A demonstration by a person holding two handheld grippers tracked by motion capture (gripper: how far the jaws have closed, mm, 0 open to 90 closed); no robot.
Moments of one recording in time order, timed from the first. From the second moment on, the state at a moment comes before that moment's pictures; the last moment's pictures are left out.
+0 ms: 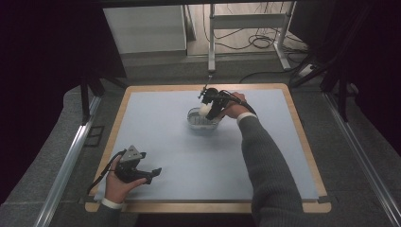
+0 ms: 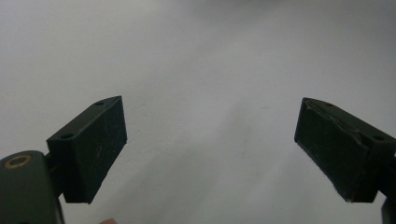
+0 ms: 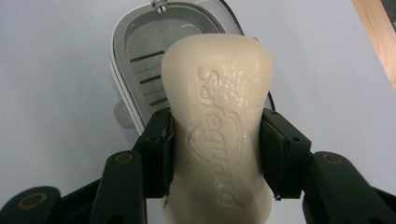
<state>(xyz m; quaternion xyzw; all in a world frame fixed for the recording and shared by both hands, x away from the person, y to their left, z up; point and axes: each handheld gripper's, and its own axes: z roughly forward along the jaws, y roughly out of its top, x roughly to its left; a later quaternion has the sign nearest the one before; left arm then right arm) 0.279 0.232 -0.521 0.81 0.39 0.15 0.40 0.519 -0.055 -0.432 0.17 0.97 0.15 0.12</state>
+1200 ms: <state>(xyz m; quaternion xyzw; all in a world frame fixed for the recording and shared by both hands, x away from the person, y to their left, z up) 0.278 0.226 -0.521 0.82 0.39 0.14 0.40 0.511 -0.054 -0.429 0.22 0.94 0.24 0.11</state>
